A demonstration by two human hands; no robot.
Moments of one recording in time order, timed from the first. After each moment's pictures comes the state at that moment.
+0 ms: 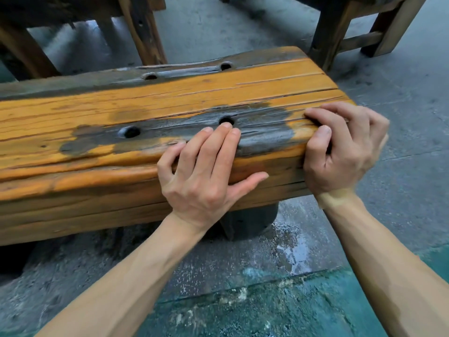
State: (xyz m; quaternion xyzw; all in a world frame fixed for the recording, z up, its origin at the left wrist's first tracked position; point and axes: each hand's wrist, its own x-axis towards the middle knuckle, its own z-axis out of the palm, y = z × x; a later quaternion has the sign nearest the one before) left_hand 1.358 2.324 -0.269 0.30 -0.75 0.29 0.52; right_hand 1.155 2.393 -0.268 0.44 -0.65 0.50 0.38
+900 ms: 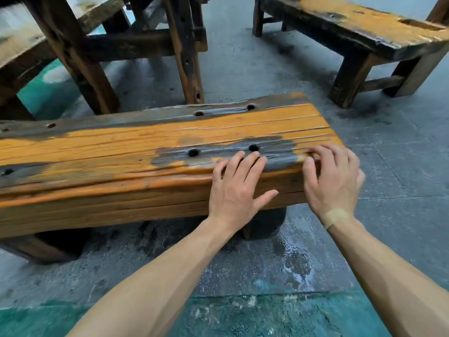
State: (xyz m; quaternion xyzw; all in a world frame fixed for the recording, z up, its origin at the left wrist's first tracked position) left_hand 1.359 2.315 -0.236 0.36 -0.86 0.14 0.34; right_hand 1.171 2.384 -0.219 0.45 -0.79 0.38 0.16
